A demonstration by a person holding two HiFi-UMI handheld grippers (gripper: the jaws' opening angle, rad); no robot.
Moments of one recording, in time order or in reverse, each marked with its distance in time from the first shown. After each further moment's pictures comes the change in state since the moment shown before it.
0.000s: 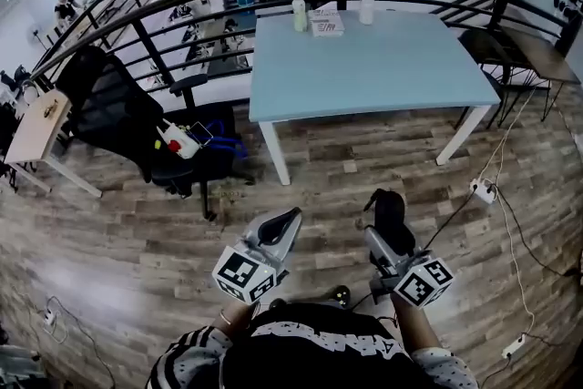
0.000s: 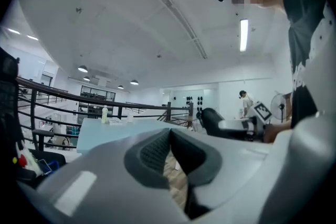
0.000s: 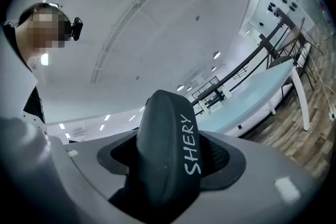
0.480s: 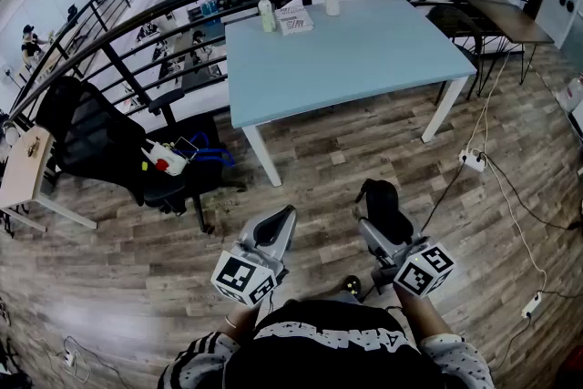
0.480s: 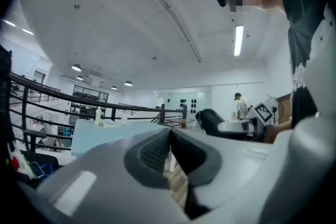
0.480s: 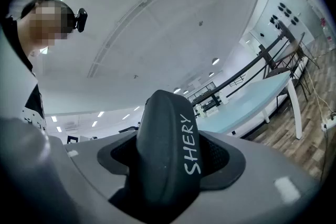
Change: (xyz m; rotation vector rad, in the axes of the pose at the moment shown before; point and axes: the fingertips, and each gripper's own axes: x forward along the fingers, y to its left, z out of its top) left arm -0.012 0.001 0.007 -0.010 -0.037 -0.057; right arm -0.004 0.022 -0.003 -0.072 -0.011 -0.054
